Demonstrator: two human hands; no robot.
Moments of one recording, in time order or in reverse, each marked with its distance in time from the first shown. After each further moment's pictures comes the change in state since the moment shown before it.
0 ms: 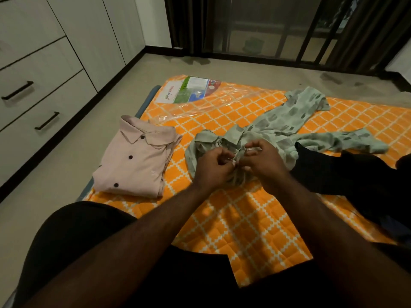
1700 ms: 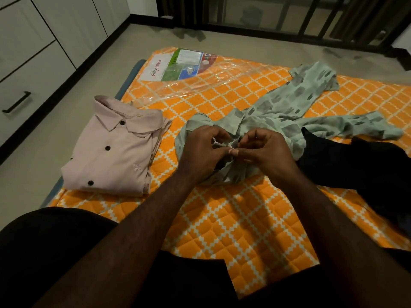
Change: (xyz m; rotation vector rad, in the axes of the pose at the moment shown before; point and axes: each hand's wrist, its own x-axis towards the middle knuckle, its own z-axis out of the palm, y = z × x) left_hand 0.032 -0.013 -0.009 0.176 0.023 0.226; right_hand 0.031 0.028 -0.015 -0.032 -0.168 -0.244
